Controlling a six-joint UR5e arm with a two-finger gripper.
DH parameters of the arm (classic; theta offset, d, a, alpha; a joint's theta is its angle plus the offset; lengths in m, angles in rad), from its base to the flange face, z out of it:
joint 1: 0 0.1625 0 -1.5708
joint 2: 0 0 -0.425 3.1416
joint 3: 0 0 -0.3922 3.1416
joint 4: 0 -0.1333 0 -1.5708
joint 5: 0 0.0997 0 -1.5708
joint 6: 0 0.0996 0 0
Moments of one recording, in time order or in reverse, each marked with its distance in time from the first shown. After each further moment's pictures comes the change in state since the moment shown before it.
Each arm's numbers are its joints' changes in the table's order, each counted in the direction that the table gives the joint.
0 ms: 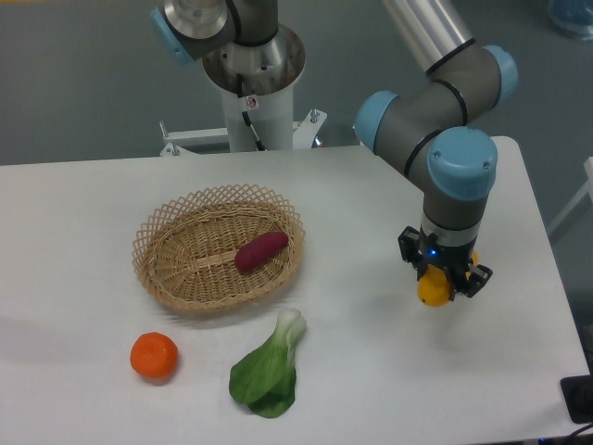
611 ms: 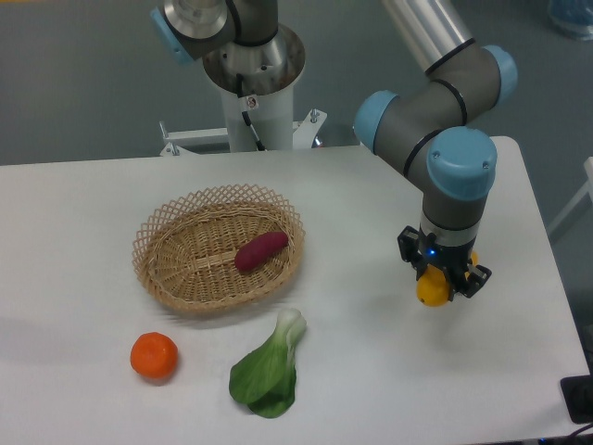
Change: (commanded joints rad) arm -0.009 -0.005 -0.002 0.003 -0.002 -0.002
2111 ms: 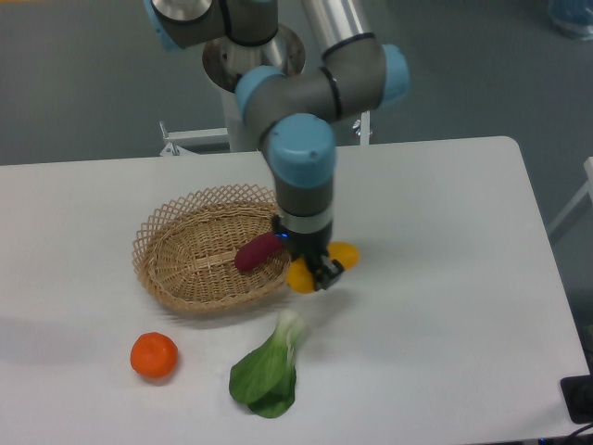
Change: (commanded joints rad) arm -0.333 -0.233 -0.278 -0.009 -0.014 -0.025
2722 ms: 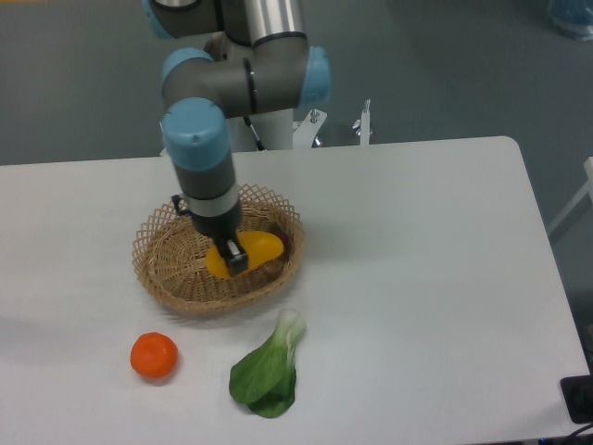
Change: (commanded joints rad) arm -0.218 -0.015 -0.097 -0.058 0.012 -0.113
